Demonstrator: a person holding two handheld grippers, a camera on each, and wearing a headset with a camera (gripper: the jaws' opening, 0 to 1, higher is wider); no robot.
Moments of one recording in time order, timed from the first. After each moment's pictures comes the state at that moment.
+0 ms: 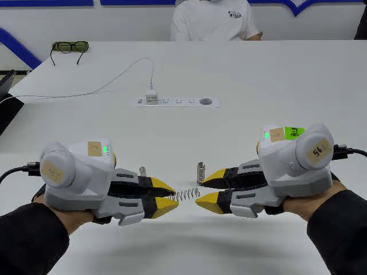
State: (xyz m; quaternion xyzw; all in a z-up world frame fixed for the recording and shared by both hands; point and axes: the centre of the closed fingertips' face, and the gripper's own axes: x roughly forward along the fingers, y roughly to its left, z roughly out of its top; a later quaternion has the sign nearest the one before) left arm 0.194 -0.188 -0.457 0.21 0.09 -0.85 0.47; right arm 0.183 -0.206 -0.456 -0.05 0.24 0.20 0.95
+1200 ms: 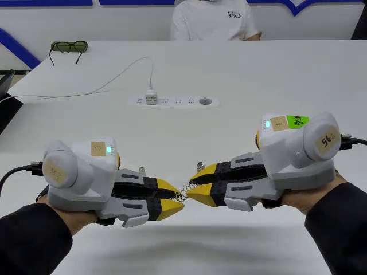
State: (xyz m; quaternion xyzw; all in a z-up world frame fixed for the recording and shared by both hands) left arm 0.183 -0.191 -0.456 0.20 0.09 -0.86 0.46; right arm 0.190 -0.186 -0.424 -0.06 0.20 0.23 0.95
